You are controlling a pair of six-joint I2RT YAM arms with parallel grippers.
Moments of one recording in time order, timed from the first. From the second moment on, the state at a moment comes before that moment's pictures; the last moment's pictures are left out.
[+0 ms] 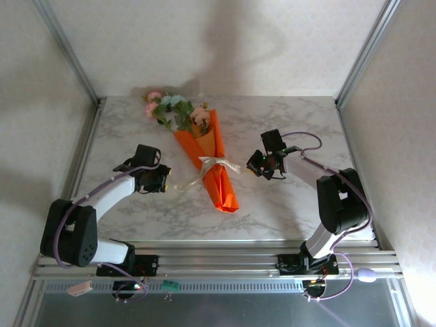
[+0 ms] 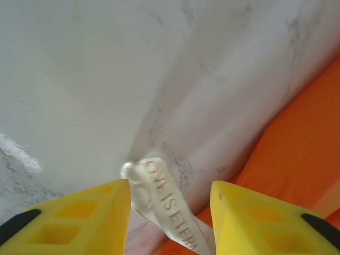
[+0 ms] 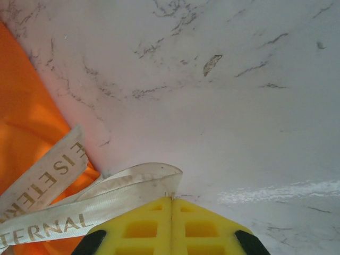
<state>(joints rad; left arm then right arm) -0.23 1.37 0.78 -0.45 0.15 -1.56 0.40 1.66 1.02 -0.43 -0.29 0.96</state>
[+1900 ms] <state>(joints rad) -0.43 1.72 1.24 -0.52 0.20 -1.47 0.41 1.67 1.00 -0.36 -0.32 1.01</state>
